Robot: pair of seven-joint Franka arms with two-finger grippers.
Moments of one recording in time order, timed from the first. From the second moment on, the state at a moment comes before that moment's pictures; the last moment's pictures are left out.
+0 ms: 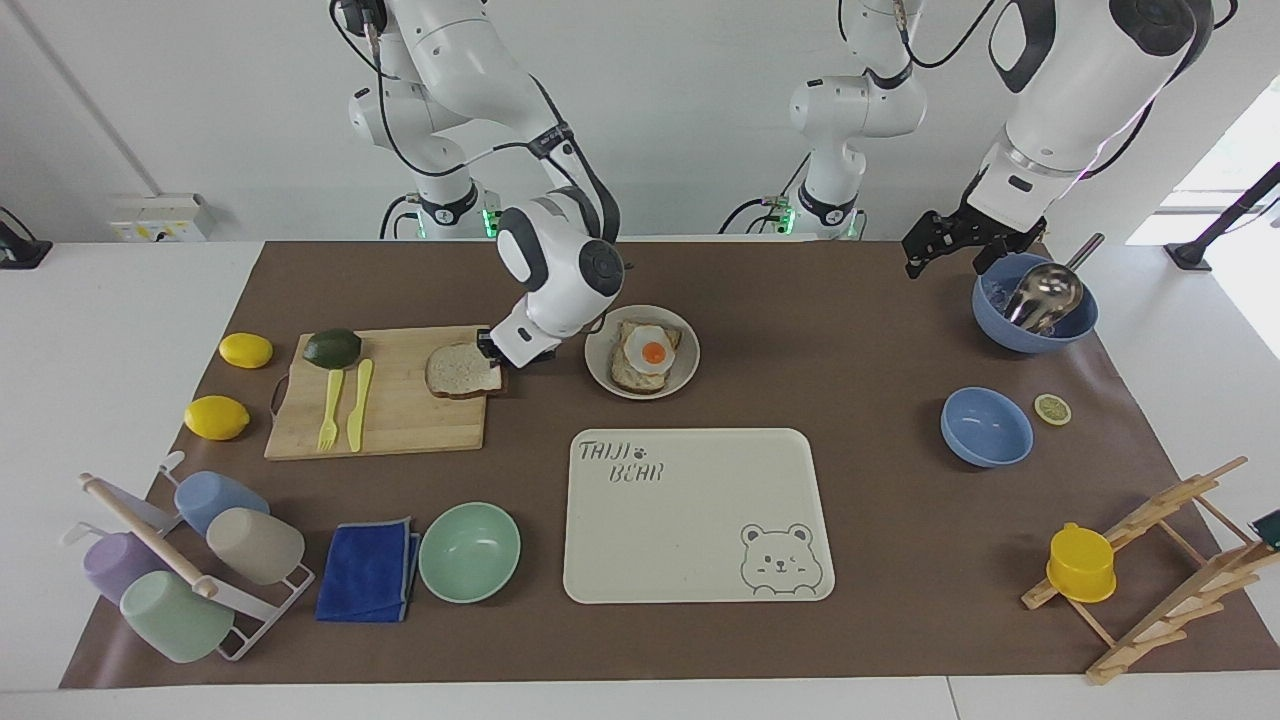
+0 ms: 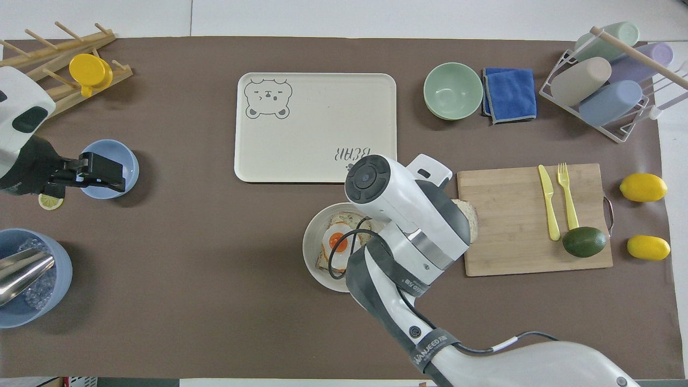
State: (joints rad) left arm -0.09 -0.04 -0.06 -1.65 -0.05 1.52 -0.16; right arm 0.52 0.29 0.09 -1.78 -0.30 1.70 0.60
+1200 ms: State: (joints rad) left arm -0.09 -0.04 -0.06 -1.65 -0.05 1.52 -0.16; right arm 0.66 0.38 0.21 -1.74 -0.23 1.91 0.81
